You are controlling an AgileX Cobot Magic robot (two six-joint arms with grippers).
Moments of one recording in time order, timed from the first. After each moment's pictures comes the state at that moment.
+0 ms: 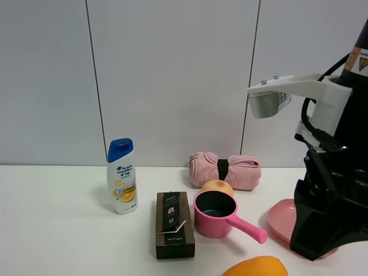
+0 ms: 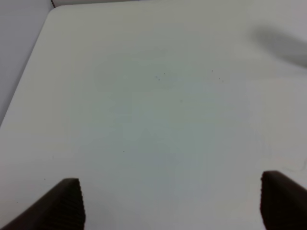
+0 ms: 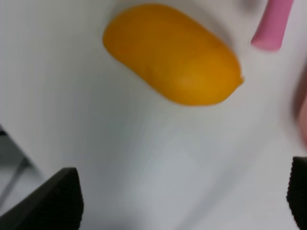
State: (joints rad) left arm 0.08 0.00 -0.49 0.02 1.07 -0.01; right arm 0.72 1.35 -0.96 -0.09 1.08 -0.26
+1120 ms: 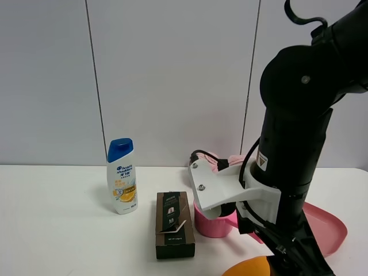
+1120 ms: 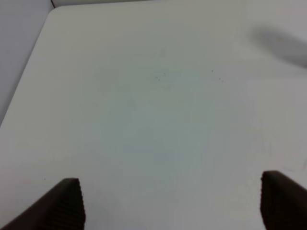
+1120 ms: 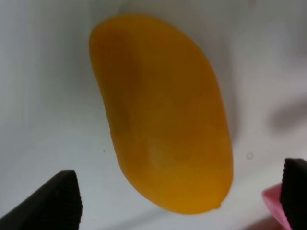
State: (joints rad) left arm 0.08 0.00 -0.49 0.02 1.07 -0.01; right arm 0.72 1.72 -0.96 -0.11 0.85 -0.90
